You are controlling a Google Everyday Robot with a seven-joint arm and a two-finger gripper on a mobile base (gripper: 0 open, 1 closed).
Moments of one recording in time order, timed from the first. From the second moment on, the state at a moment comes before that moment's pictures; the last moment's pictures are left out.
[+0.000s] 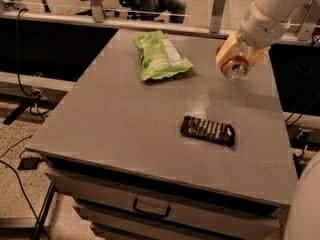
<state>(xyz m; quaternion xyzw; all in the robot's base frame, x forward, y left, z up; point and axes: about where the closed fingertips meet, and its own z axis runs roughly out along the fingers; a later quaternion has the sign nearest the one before) 0.621 -0.211 0.904 -0.99 0.05 -0.08 0.12</state>
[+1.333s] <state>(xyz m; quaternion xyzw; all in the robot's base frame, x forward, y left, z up) 0.596 -0.175 0.971 -0.90 0.28 0.03 0.33</state>
